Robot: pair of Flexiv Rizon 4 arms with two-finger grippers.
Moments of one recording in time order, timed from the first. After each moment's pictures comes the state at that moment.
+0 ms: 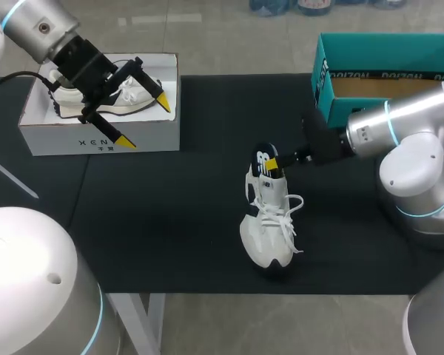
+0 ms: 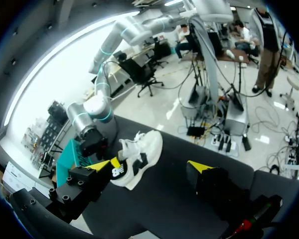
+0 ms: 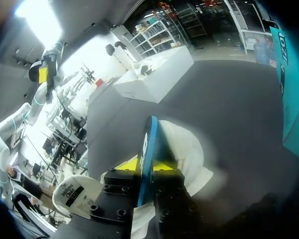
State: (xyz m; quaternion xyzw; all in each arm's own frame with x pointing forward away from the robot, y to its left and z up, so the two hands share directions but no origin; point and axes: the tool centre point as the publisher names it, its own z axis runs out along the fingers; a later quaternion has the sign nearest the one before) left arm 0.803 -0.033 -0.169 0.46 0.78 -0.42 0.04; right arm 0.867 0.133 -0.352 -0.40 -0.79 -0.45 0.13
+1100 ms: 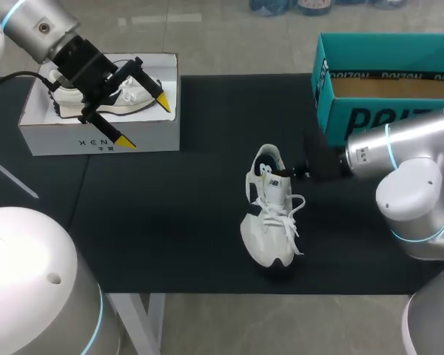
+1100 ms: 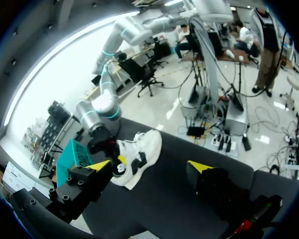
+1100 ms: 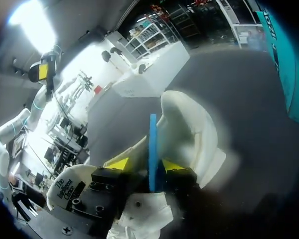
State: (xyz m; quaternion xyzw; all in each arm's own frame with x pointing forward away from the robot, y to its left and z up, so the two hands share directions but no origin) left arm 0.803 -0.033 -0.169 0.46 0.78 -0.42 0.04; right arm 0.844 0.140 -0.364 -0.43 -0.76 -0.47 0.13
